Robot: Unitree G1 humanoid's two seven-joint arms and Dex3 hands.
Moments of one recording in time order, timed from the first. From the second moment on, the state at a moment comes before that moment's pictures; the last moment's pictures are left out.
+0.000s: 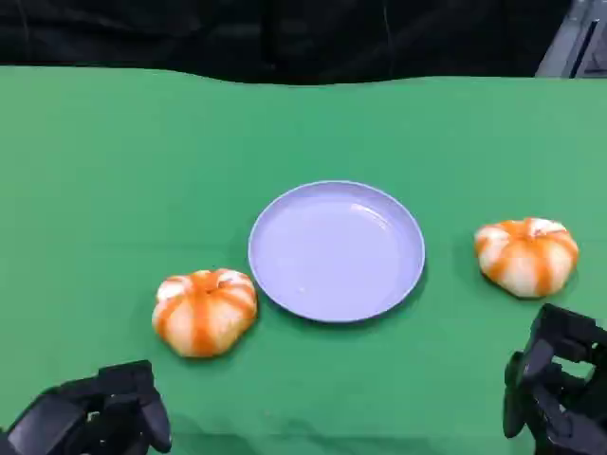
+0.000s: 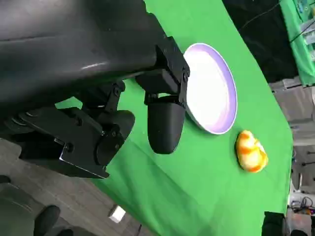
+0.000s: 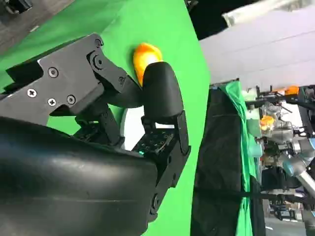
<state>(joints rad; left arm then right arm) 0.44 0.30 0.10 -0.42 -0.12 0.07 -0.45 0.33 -0.12 -0.07 -0.32 0.34 0.04 0.38</state>
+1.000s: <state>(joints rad) 0.44 0.35 0.06 -0.38 0.16 -0.12 -0.35 0.33 -0.12 -0.07 -0.32 0.35 0.05 0.37</state>
